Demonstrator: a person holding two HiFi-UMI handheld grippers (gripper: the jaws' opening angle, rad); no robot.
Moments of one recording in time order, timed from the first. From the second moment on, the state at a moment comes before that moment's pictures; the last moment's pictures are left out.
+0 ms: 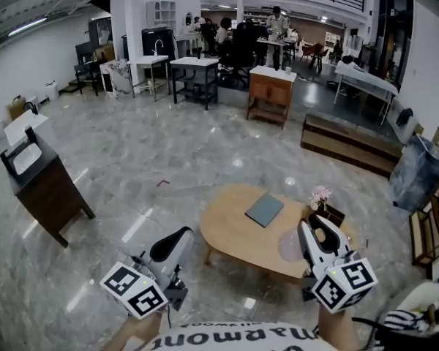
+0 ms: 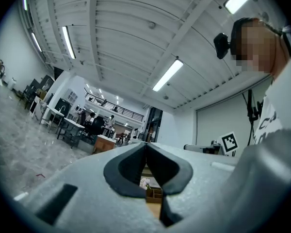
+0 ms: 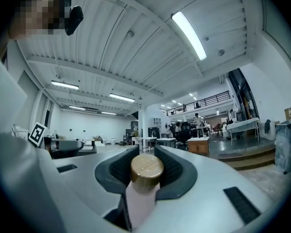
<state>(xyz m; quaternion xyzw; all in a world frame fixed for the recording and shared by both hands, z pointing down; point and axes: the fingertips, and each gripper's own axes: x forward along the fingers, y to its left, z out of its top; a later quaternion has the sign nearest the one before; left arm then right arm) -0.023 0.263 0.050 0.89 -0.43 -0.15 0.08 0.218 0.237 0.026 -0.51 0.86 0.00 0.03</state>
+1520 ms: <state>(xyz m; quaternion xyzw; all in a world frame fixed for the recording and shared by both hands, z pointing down) -0.041 -0.061 0.036 0.92 -0.36 -0.11 0.09 0.202 -0.038 0.029 -0.58 0.81 -0.03 0.04</state>
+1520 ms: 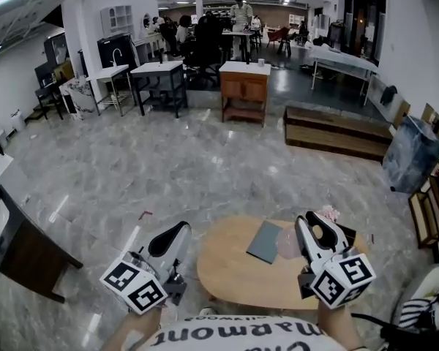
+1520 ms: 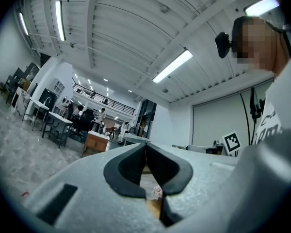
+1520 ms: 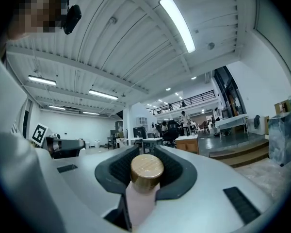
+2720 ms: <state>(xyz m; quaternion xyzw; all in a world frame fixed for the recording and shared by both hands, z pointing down) -0.061 -0.246 0.144 0.96 -0.24 -0.02 0.14 0.089 -0.219 0.165 -0.60 0.78 -0.17 -0.01</state>
